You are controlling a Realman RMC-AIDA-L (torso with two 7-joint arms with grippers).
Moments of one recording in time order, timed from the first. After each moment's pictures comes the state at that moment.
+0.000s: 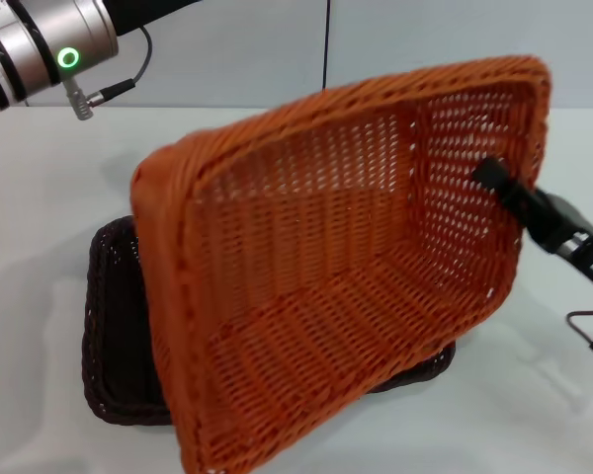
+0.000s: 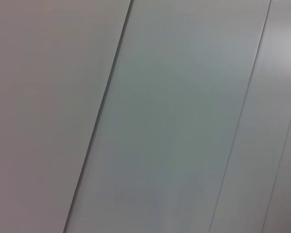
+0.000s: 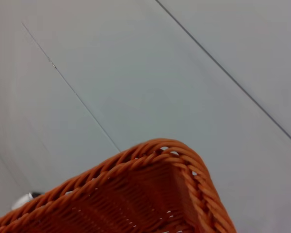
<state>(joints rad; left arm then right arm) -0.67 -2.06 -2.14 -0.85 1.40 -1.06 1.47 0.50 2.07 -0.31 -0.12 -1.71 -1.67 1.24</state>
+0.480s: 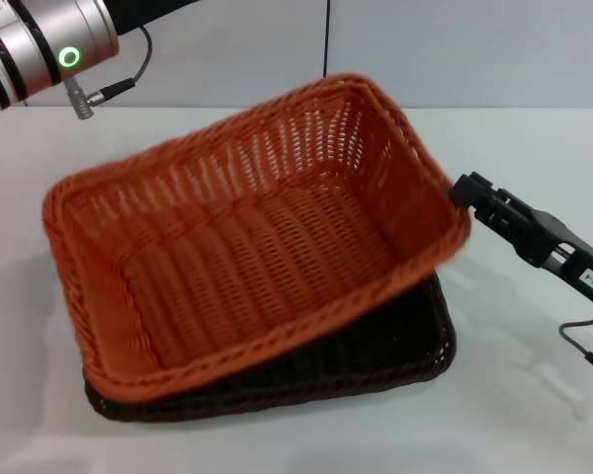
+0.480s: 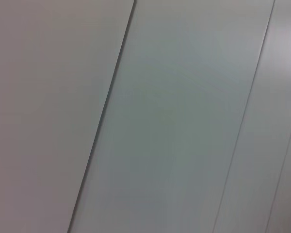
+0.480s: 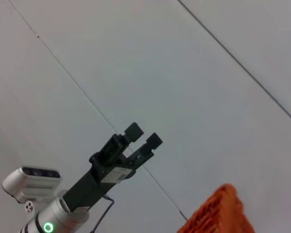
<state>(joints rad) -0.67 -2.06 -2.14 -0.84 1.40 -1.05 1.47 0.50 2.07 -0.36 -0.12 -1.71 -1.63 1.27</state>
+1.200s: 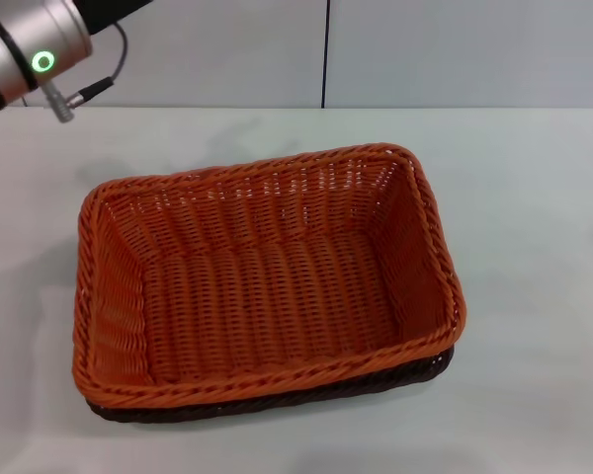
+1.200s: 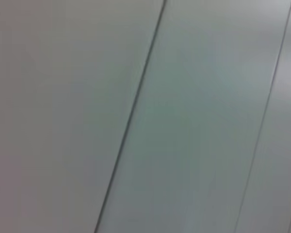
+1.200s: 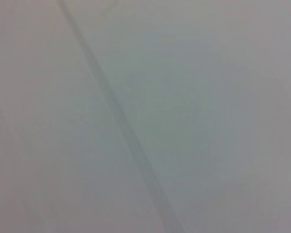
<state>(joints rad) -0.63 -2.06 -2.14 -0.83 1.29 -1.05 1.53 0.33 2.06 -0.28 -0.44 -1.43 -1.69 1.28</state>
